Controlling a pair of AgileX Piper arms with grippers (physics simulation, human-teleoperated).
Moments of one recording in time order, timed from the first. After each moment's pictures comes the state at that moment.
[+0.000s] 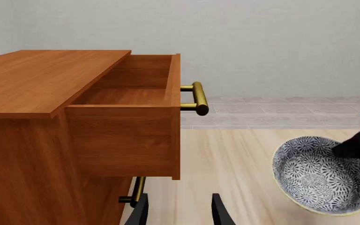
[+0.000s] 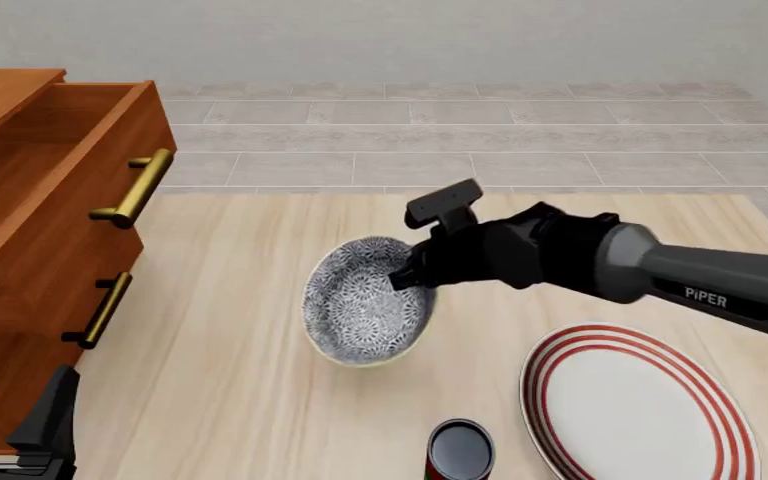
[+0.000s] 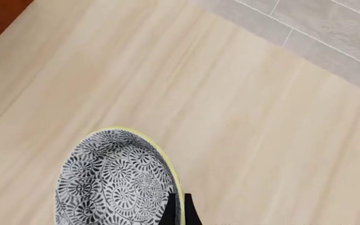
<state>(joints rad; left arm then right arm) 0.00 0.00 0.00 0.00 0.00 0.56 1.76 -1.18 0.29 0.01</state>
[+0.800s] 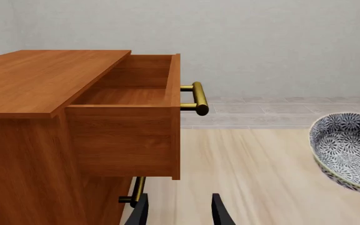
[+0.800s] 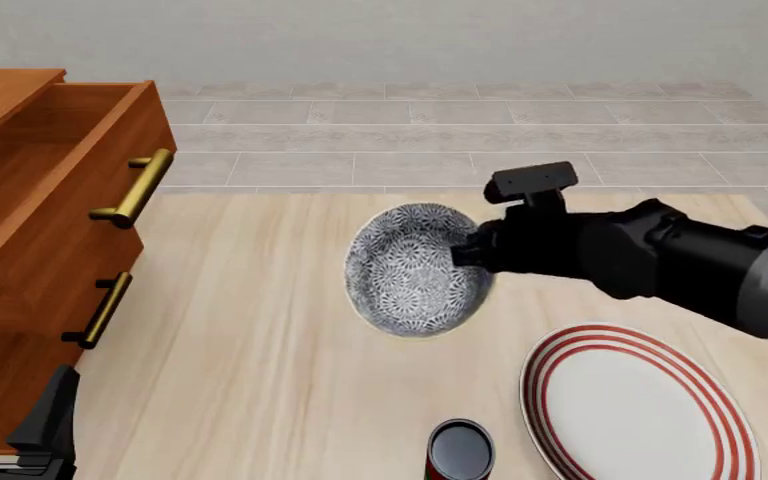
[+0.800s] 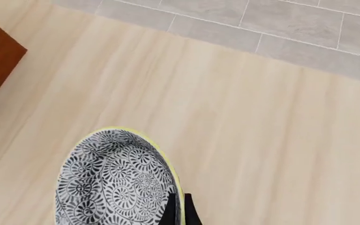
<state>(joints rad) 0.00 0.00 0.00 0.00 0.00 0.46 1.49 -1.00 0.27 0.14</state>
